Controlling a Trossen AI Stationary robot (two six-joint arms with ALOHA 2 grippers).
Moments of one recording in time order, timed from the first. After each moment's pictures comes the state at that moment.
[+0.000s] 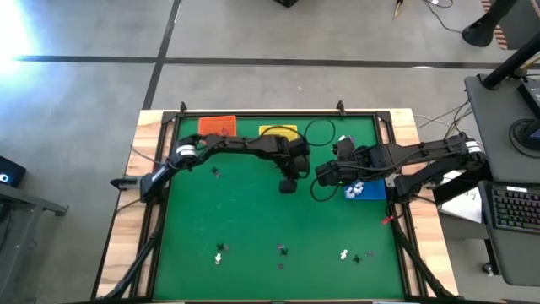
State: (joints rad) left arm 0.20 2.30 1.86 -0.68 0.22 0.27; right arm 0.14 1.35 1.28 -1.20 0.50 1.23
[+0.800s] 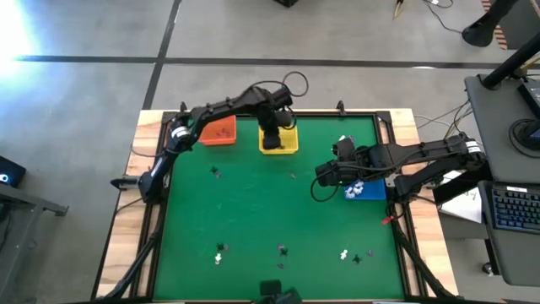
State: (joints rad) left arm 0.50 2.29 2.12 -1.13 0.12 0.41; right arm 0.14 1.35 1.28 -1.20 0.50 1.22
